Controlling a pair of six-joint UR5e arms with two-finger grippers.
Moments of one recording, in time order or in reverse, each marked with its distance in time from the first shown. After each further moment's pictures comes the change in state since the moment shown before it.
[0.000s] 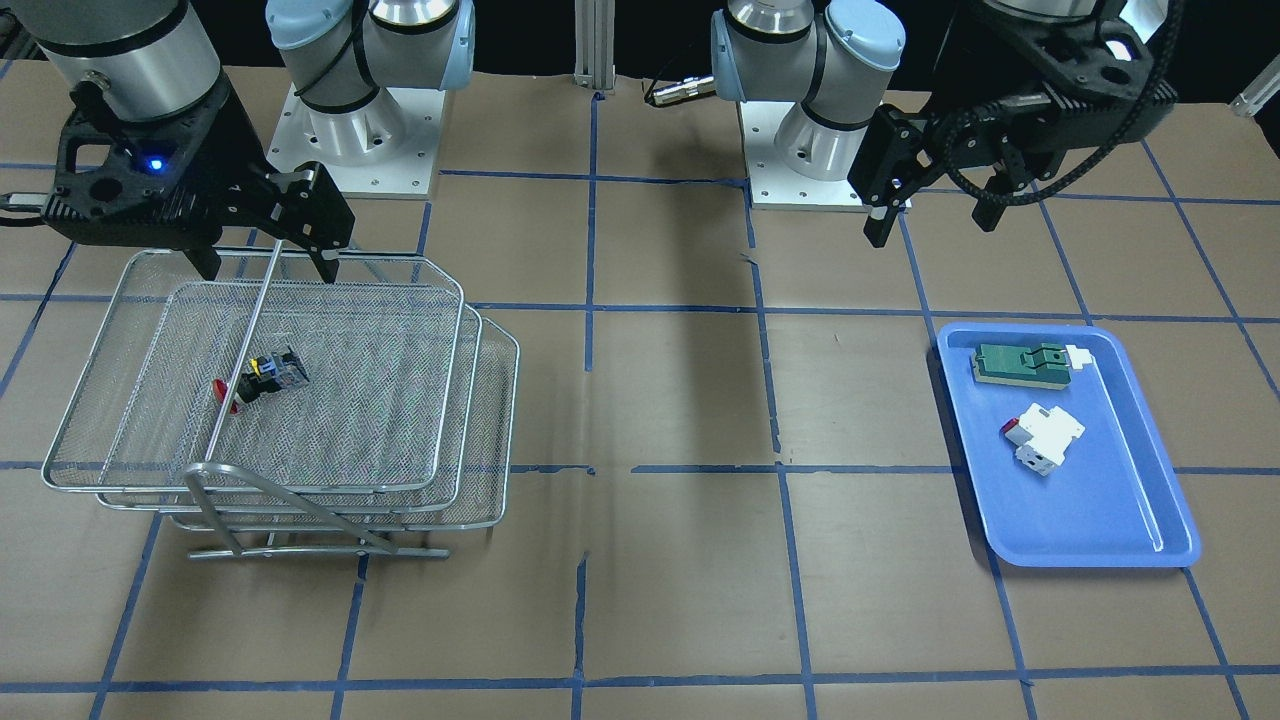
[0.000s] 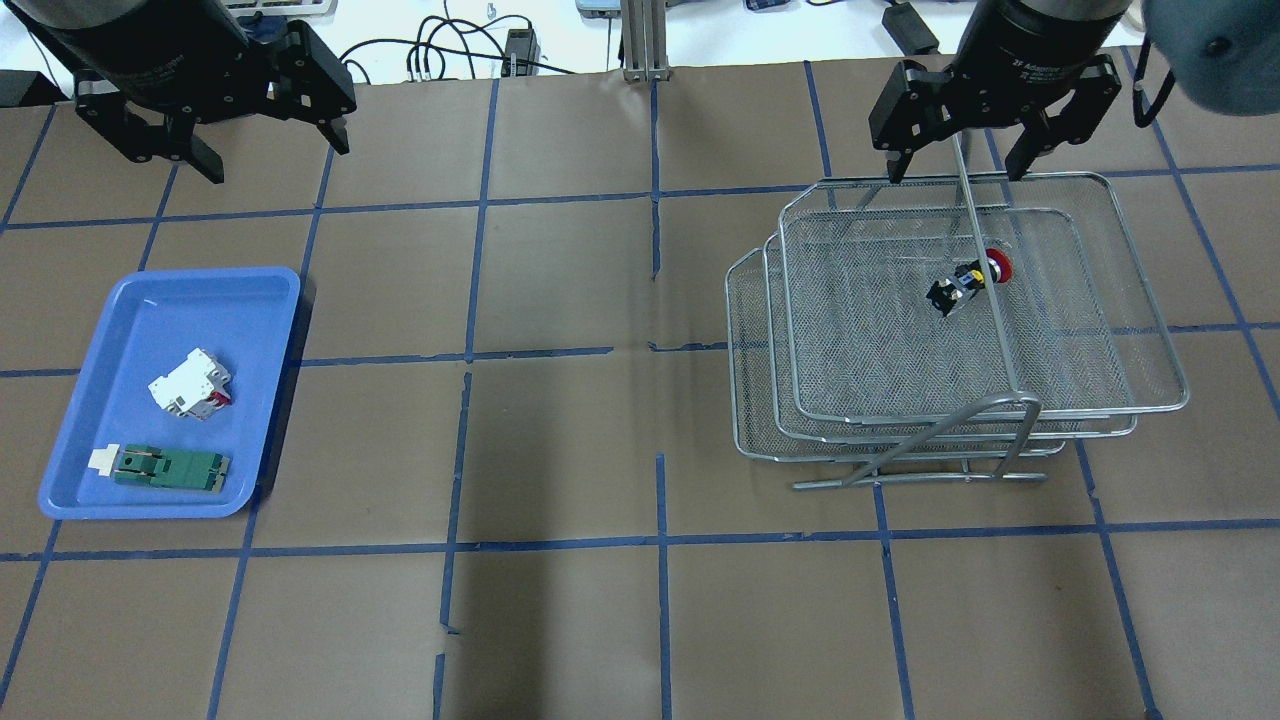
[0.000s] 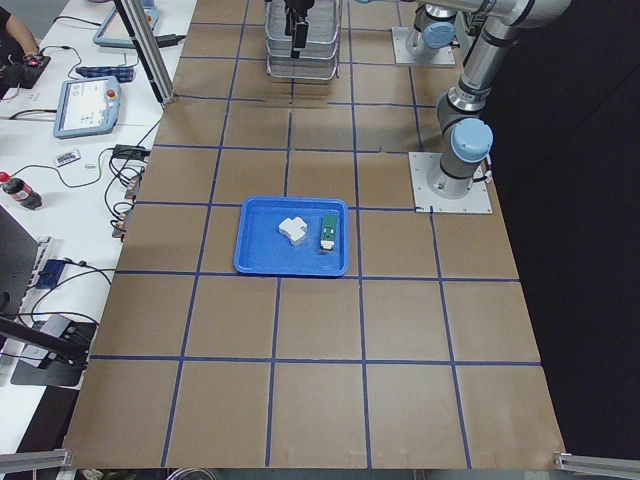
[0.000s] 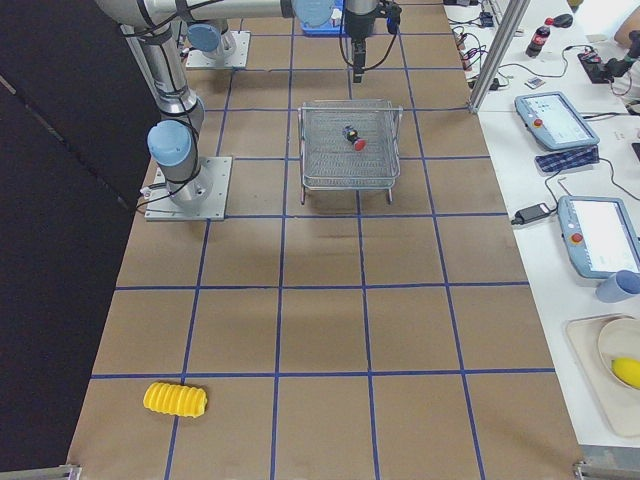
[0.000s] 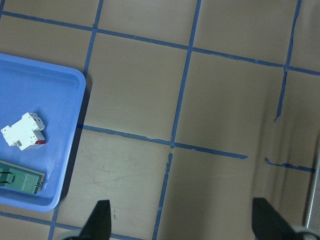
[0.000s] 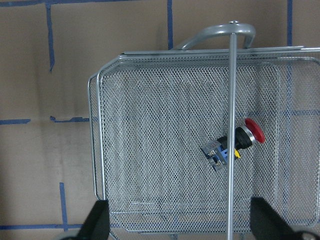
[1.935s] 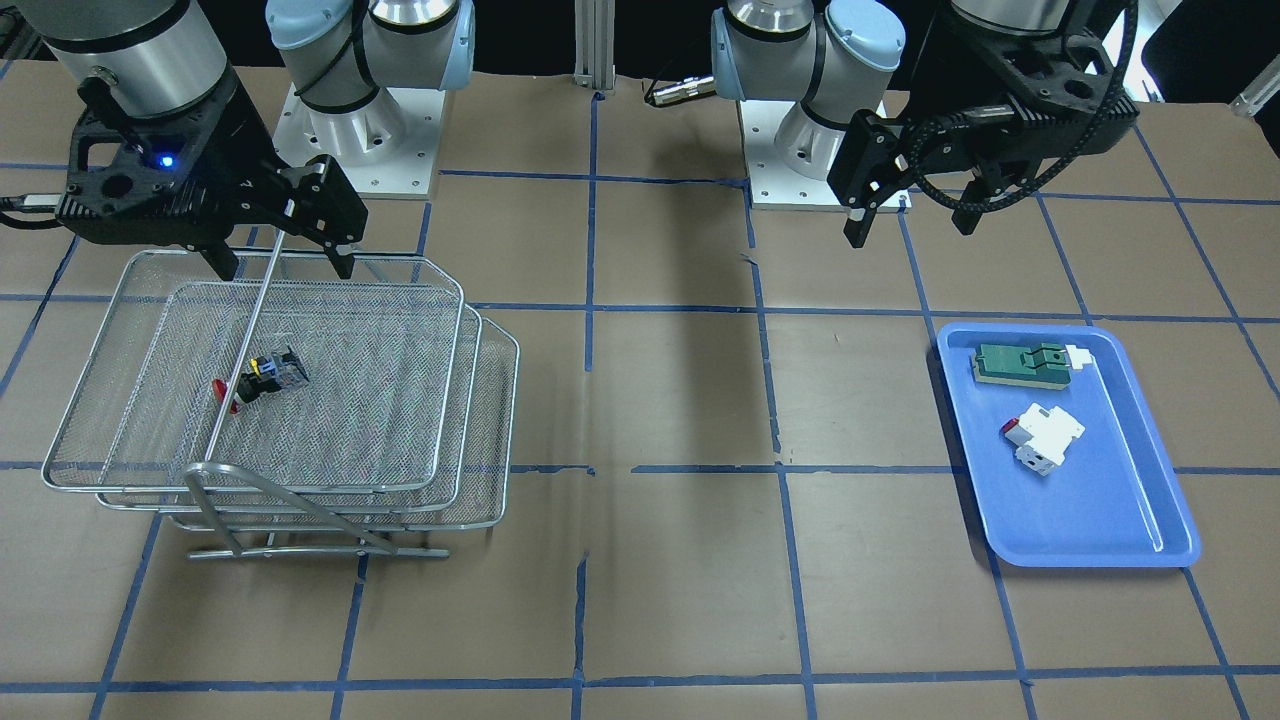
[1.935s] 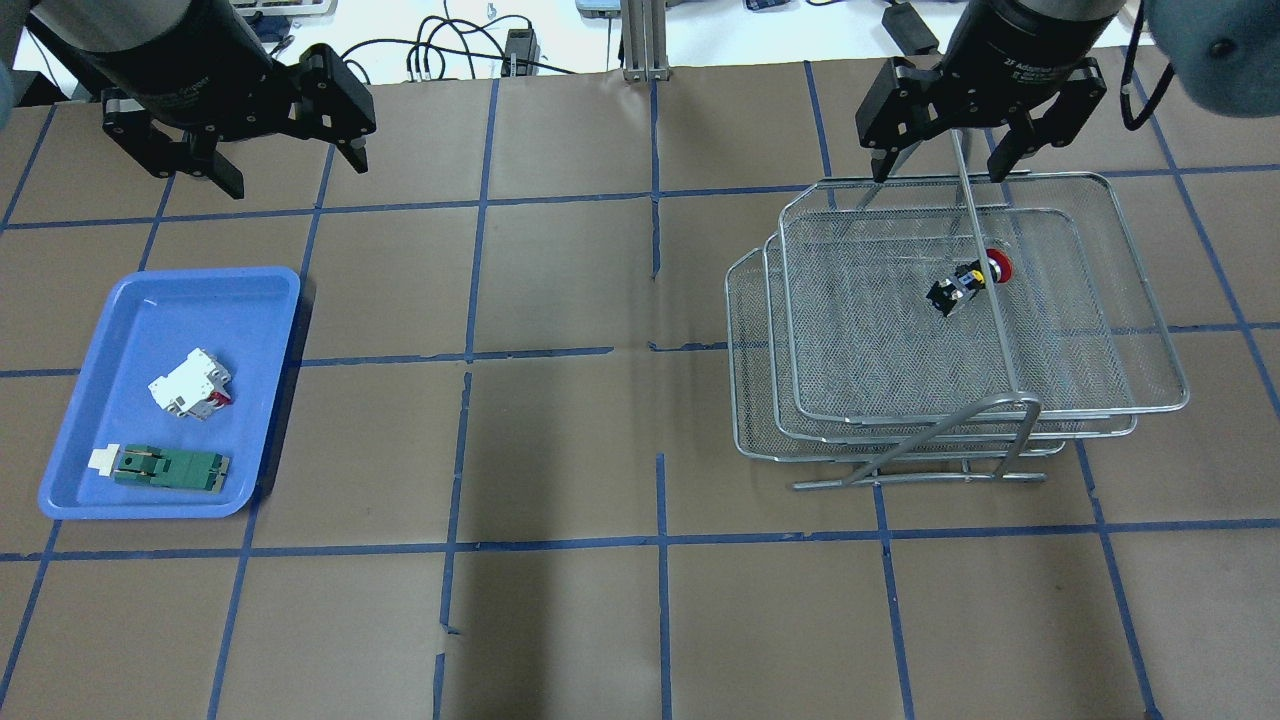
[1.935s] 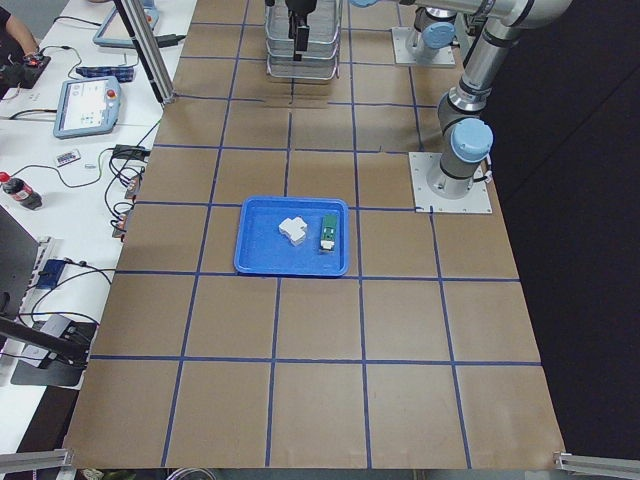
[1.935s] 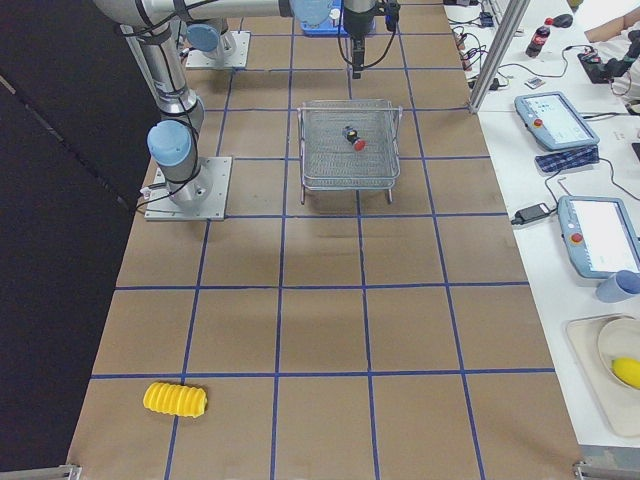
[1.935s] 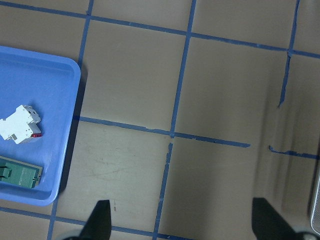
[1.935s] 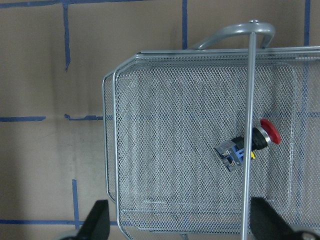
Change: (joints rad) left arm -0.017 0.010 -0.024 0.000 -0.005 0.010; right arm 0.002 -0.004 0.002 -0.001 0.029 -0.008
